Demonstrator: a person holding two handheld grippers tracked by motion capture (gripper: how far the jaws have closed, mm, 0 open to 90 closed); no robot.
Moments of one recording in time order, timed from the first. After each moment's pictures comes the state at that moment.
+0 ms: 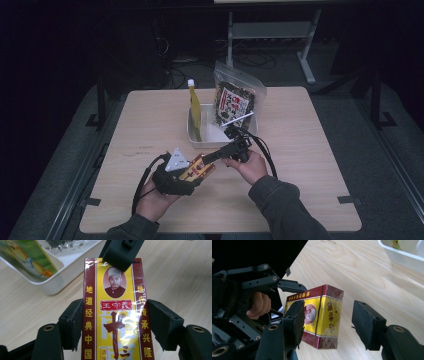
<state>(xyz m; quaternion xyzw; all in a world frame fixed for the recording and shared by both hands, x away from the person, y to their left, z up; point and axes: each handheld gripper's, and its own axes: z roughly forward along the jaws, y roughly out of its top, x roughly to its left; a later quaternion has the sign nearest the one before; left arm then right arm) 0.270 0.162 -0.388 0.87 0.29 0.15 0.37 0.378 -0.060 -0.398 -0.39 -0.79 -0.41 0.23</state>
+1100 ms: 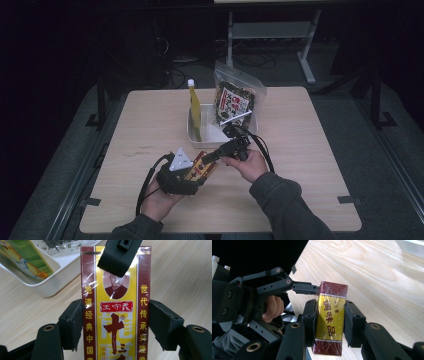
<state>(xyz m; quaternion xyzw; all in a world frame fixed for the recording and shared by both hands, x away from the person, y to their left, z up) 0.272 0.154 -0.395 0.87 0.30 0.15 0.37 0.379 -0.056 -0.391 -0.40 -0.79 -0.39 0.27</state>
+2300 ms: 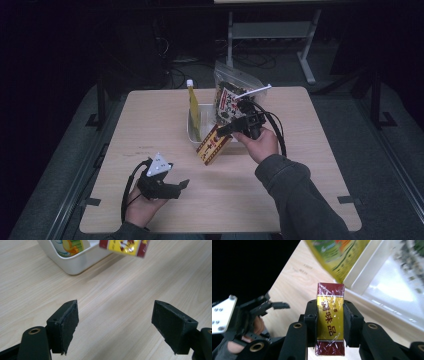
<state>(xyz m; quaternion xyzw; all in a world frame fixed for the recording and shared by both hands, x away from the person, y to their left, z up) 0.264 0.205 -0.411 0.84 0.34 0.17 0.38 0.399 -0.089 -0.325 -0.48 -0.78 -0.39 0.12</state>
